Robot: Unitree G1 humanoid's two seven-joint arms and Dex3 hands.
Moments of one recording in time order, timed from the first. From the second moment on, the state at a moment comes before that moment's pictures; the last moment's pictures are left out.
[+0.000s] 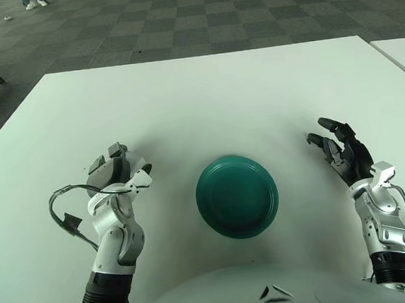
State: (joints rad) left arm 0.14 0.21 -0.13 -0.23 1.07 0.64 -0.14; right arm 0.14 -0.22 -0.26 0.12 0.25 -0.05 0.22
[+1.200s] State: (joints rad) left arm 0.17 0.21 -0.16 -0.15 1.08 0.71 0.04; right arm 0.11 -0.26 -0.28 0.17 0.26 -0.04 0.24
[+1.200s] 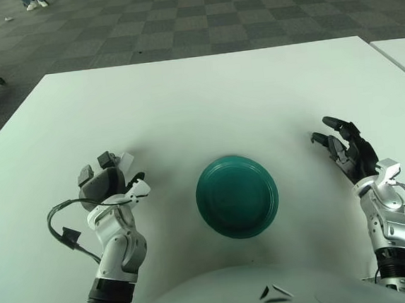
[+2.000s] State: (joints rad) left arm 0.16 0.21 -0.19 -0.12 1.08 0.77 0.05; right arm 0.09 -0.27 -0.30 0.19 0.26 -0.03 0.26
